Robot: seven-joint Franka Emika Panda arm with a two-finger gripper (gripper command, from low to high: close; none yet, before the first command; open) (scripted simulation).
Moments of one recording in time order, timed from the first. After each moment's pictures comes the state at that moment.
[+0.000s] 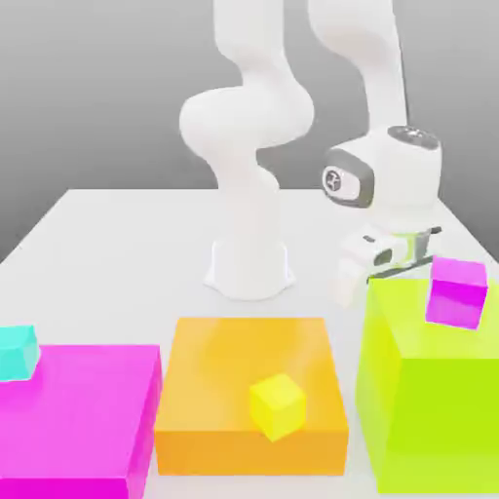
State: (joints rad) arm 0.62 -0.08 0.22 -3.02 0.10 2.94 1.03
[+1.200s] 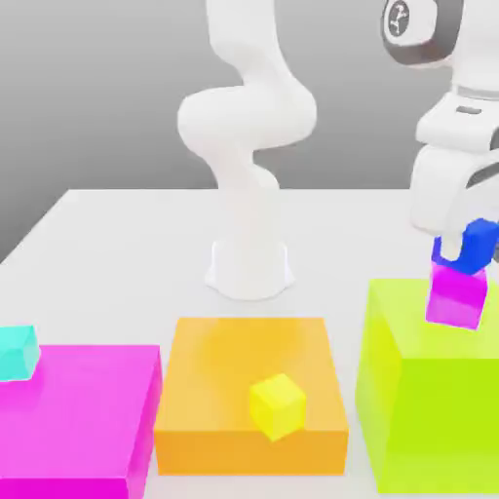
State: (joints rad) arm 0.47 -0.20 0.04 -2.37 0.02 2.18 0.57
